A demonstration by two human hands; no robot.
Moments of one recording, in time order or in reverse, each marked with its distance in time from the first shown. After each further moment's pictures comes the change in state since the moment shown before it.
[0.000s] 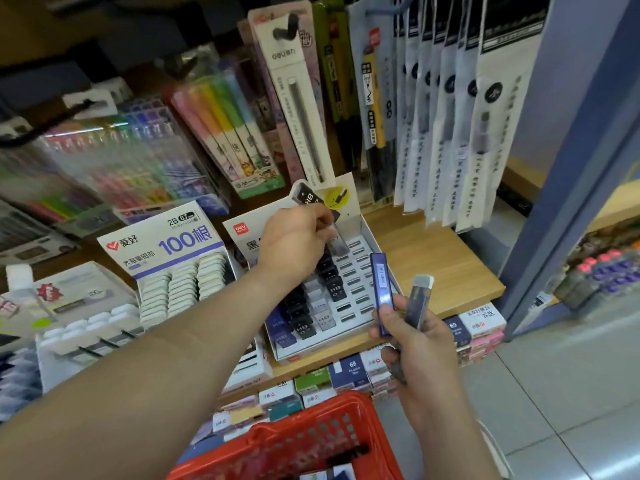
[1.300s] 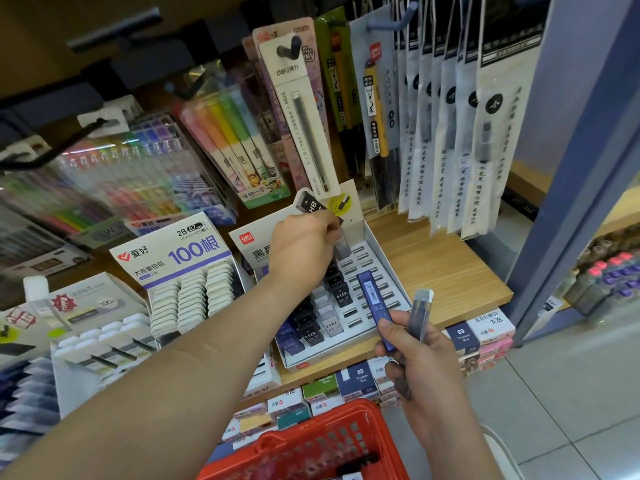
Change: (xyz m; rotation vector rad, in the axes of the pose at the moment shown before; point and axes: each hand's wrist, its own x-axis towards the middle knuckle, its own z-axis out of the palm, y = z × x) left_hand 0.001 0.004 0.001 0.123 0.095 0.115; right_hand -0.002 0.006 -0.001 -0.018 0.005 0.061
